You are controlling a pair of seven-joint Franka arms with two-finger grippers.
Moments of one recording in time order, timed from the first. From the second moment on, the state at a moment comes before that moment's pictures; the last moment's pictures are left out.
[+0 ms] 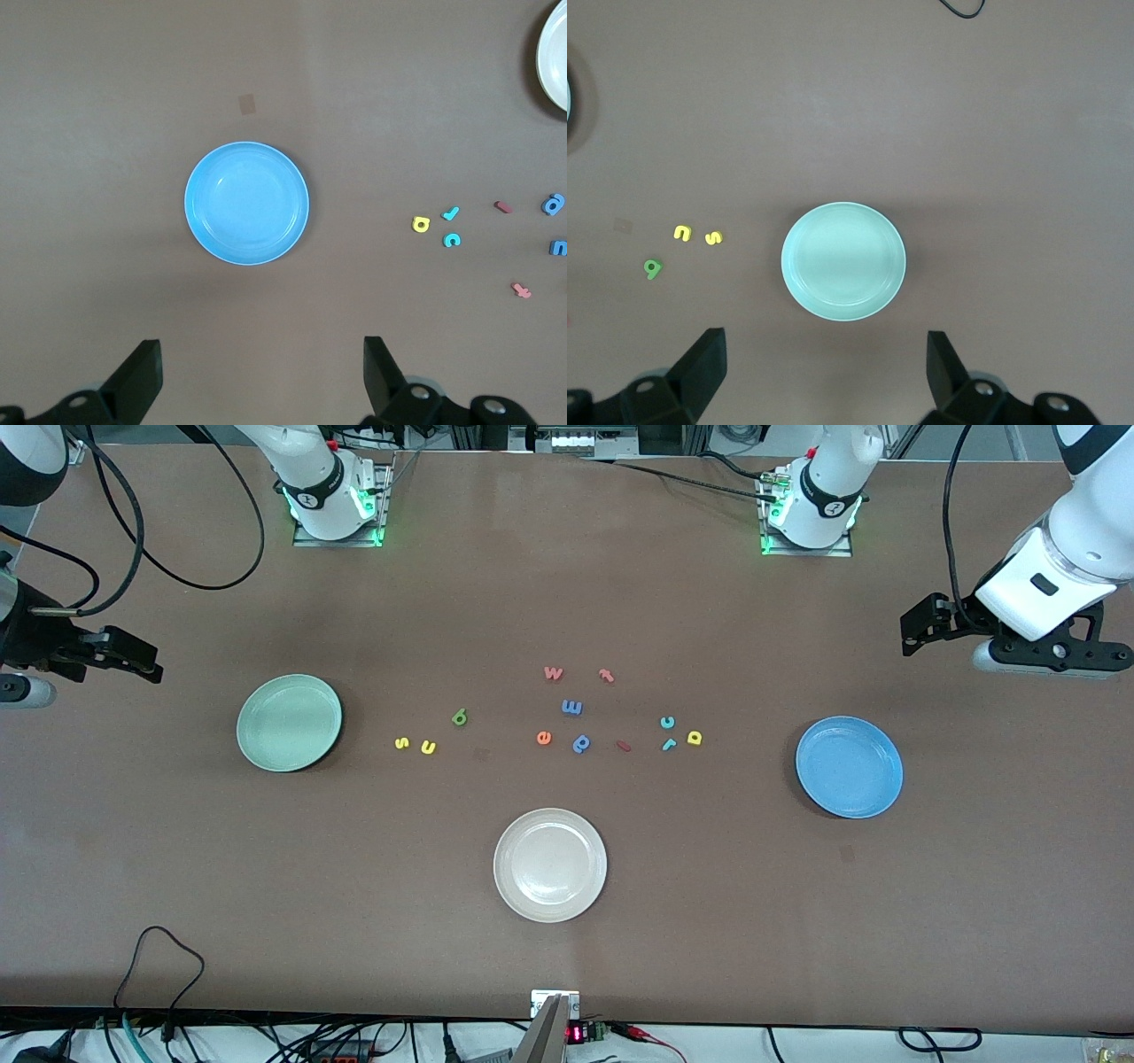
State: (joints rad) left arm -0.03 -0.01 -0.09 -1.65 0.02 1.61 -0.05; right arm -0.05 0.11 0.05 -1.53 -0.02 1.61 0.00
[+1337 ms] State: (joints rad) left arm -0.16 0.19 -0.14 -1.68 -0.06 1.48 -0.19; right arm 0.17 0.40 0.07 -1.76 -0.01 1.97 0.14
